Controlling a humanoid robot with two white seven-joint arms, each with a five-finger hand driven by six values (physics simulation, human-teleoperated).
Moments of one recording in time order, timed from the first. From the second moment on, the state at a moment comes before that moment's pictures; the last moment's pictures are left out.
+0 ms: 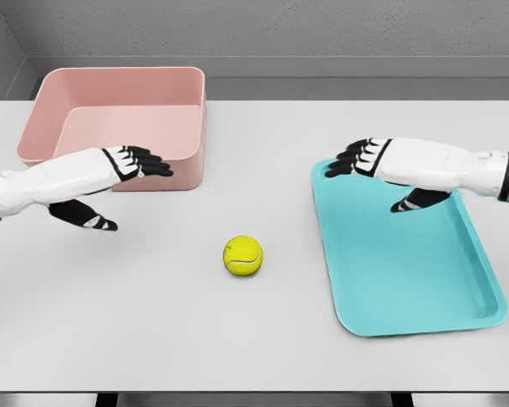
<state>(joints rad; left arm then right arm) -0.49 0.98 -0.59 -1.64 -0.08 -0.61 -0.36 -0.67 -1.02 0.73 -1.63 0.16 -0.61 0.42</state>
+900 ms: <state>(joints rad) -0.85 0.75 -1.06 -1.51 -0.08 -0.61 -0.40 -0.63 -1.12 0.69 -1.65 0.12 -0.61 0.43</state>
